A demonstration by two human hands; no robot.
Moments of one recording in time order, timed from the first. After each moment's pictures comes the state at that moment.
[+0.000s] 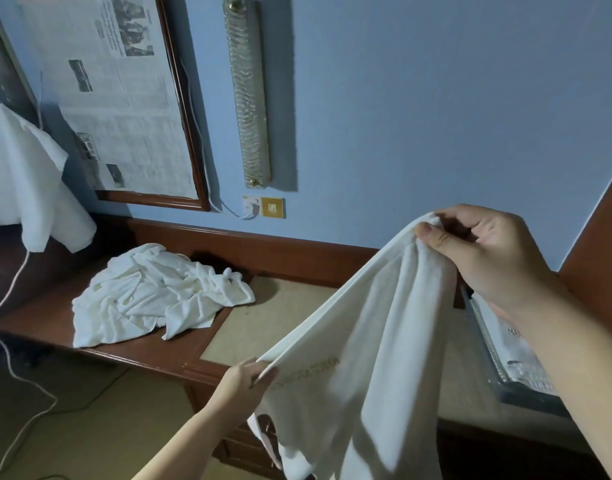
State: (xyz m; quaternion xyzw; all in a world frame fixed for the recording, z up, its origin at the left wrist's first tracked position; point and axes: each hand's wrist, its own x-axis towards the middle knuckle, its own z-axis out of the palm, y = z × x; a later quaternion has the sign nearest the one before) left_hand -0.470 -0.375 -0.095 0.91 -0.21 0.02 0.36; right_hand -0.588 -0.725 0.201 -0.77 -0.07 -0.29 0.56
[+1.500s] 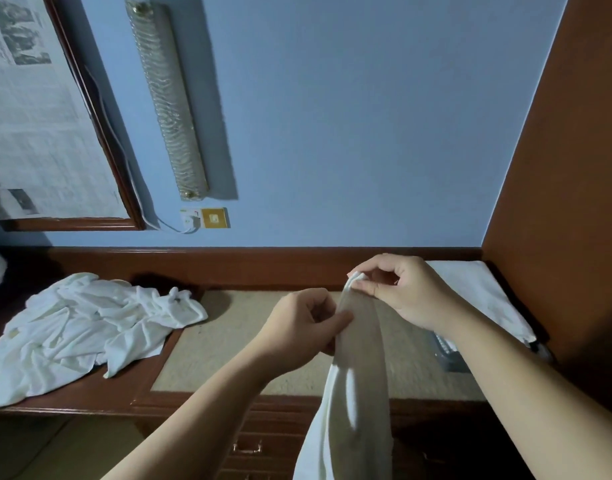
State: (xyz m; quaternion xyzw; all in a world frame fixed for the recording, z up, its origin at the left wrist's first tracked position) left_hand -0.542 -0.549 0.126 0.78 -0.31 -0.12 0.52; right_hand -0.595 -0.766 0.144 -0.88 -0.03 -0.19 0.44
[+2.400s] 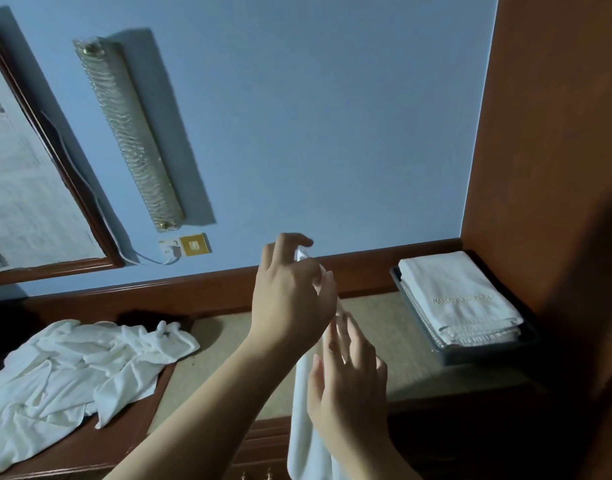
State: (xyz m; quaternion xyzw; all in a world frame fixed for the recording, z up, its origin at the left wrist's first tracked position) left_hand -0.534 -0.589 0.166 0.81 -0.37 0.31 0.33; right_hand -0.617 -0.642 0.020 -0.88 0.20 -0.42 0.12
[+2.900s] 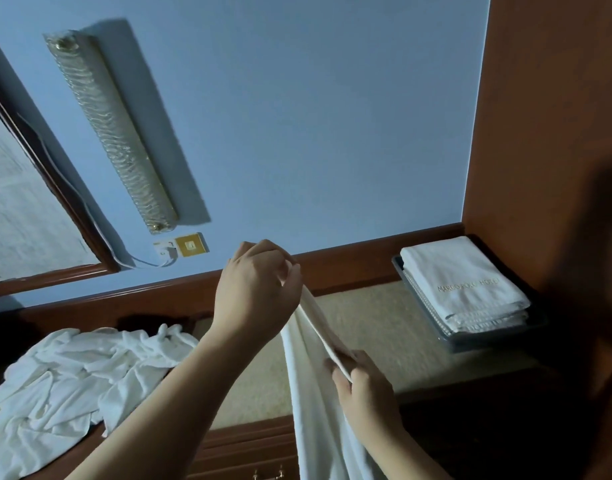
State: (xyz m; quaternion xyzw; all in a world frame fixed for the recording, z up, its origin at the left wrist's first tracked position) left_hand -0.488 -0.558 0.172 0.83 -0.39 0.27 0.30; right_hand -0.585 -0.683 -0.052 -0.85 0.21 -0.33 0.35
